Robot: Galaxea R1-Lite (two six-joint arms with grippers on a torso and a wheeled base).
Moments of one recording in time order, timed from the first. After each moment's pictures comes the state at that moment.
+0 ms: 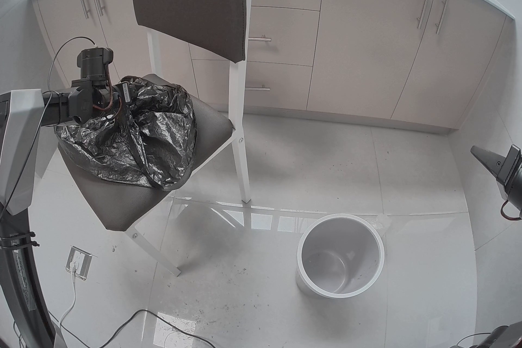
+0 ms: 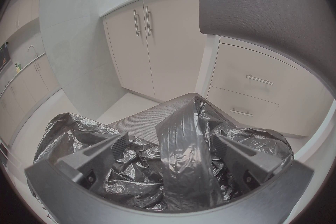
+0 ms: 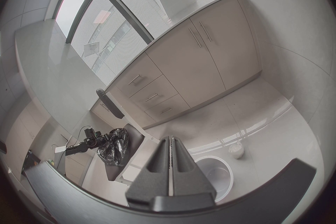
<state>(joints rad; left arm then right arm) 0.00 2.26 -1.88 -0.06 0.25 -0.17 0.14 1.08 -0.47 -0.55 0.12 0.57</state>
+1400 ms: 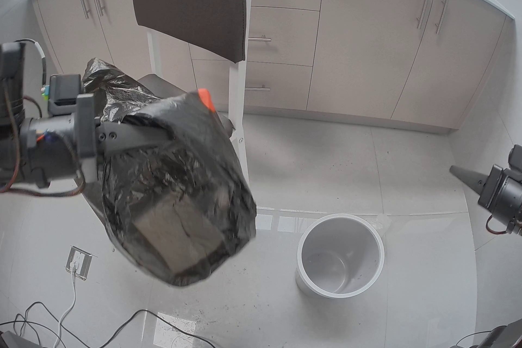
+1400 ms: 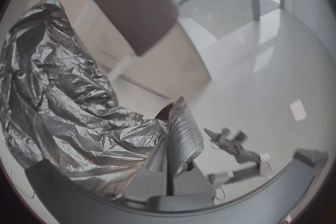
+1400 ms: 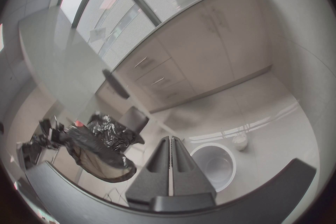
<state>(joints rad) -0.36 1.32 -0.96 -0.08 -0.62 -0.58 0.26 1.13 -0.44 -0.54 0.12 0.51</state>
